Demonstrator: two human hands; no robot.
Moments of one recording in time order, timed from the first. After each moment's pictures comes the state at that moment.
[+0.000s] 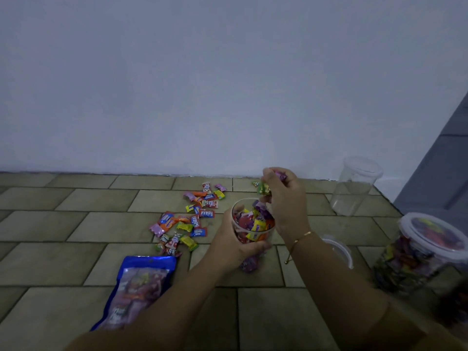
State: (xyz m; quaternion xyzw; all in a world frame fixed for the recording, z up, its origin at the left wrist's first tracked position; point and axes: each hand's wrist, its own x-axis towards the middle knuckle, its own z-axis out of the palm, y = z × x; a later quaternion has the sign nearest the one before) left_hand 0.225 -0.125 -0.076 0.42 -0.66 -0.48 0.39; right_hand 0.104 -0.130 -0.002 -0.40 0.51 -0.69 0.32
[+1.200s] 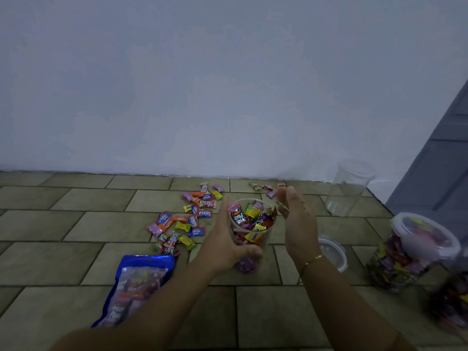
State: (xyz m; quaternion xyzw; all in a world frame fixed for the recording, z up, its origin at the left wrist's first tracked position) left_hand 0.241 -0.122 -0.070 0.43 -0.70 -0.46 0.34; right_hand 0.091 -0.100 -0.029 -0.36 0.55 -0.69 0.29
